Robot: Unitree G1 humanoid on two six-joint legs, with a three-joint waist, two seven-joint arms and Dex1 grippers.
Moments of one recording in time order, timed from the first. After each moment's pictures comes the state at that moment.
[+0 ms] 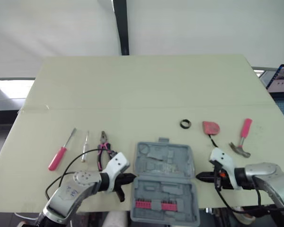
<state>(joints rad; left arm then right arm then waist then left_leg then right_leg) -0.01 0.55 -0.28 -0.47 -0.30 0.87 -0.59 0.03 -0.93 0.07 -0.27 0.40 0.73 1.03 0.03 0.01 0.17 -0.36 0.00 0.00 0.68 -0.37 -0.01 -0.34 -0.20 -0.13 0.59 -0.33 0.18</state>
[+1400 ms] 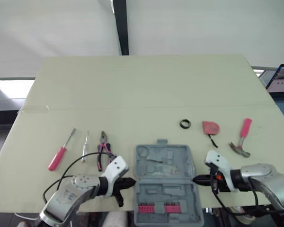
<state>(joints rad) 0.06 0.59 -0.22 -0.51 -0.32 0.89 -0.61 0.02 -0.93 0.08 -0.31 0.41 0.78 1.03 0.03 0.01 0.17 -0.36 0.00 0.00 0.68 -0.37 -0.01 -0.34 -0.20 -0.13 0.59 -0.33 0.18</state>
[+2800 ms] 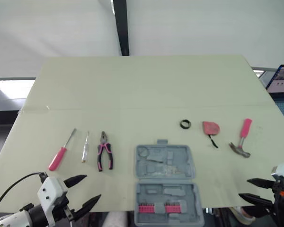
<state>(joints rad) 0.69 0.54 0.39 -0.66 -0.44 0.21 -0.83 0.40 -0.95 -0.44 0.09 0.40 0.32 1.28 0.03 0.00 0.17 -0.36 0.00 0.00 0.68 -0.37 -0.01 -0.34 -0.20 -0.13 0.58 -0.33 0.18</state>
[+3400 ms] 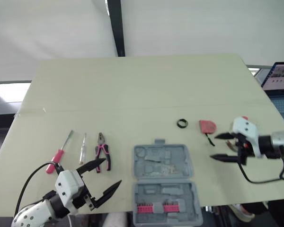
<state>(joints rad) 0.58 0.43 0.22 -0.69 -0.39 0.09 -0.72 -0.44 -1.04 0.05 -0.06 0.24 0.53 1.23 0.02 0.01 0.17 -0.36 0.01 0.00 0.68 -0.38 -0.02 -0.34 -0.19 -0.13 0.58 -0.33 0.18</state>
